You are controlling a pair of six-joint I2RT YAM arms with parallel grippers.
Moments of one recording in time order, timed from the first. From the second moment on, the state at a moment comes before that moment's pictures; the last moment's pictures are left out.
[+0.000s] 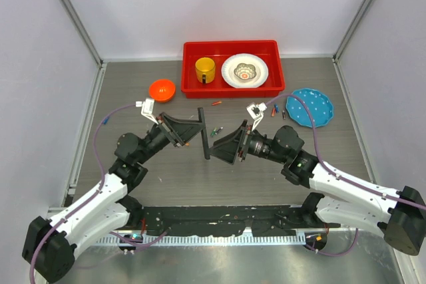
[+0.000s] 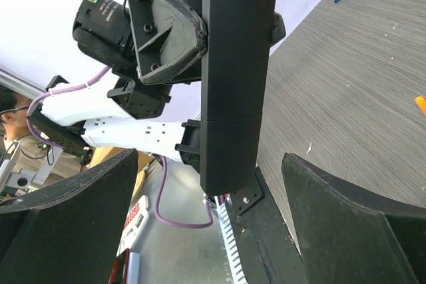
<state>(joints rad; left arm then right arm) -0.59 0.79 0.43 0.63 0.34 -1.00 0.88 0.95 0.57 0.44 -0.35 0.85</state>
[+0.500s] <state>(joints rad) -0.56 0.97 0.43 0.93 0.46 -1.17 0.84 1.04 0.53 0.58 -0.43 0.86</state>
